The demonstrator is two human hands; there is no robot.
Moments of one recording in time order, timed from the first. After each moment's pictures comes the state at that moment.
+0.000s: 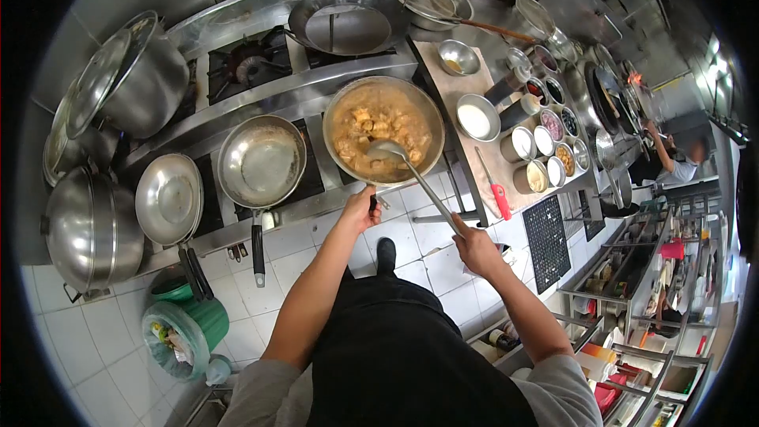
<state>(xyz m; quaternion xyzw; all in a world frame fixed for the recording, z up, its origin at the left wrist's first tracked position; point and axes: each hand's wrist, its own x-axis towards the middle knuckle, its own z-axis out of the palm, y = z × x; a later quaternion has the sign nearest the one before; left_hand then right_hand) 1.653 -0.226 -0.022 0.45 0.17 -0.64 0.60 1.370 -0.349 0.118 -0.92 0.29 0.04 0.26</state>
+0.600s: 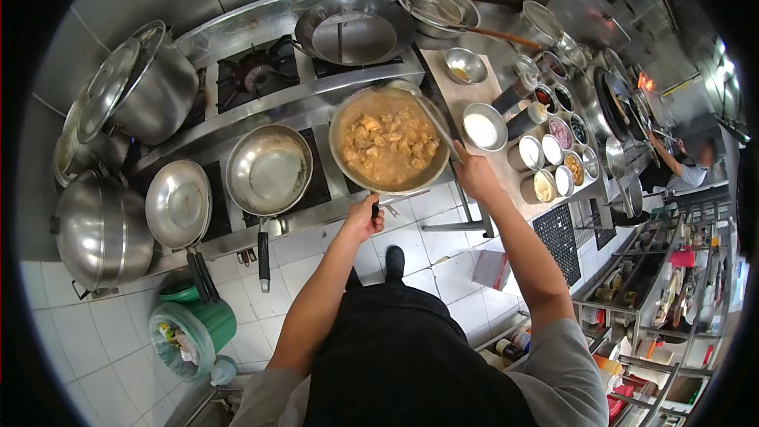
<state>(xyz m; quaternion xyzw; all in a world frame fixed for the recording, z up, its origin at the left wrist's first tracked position) 1.654 -0.224 -0.004 0.46 0.16 -0.62 0.62 1.496 -0.473 0.119 -0.95 0.26 -0.04 0.15</state>
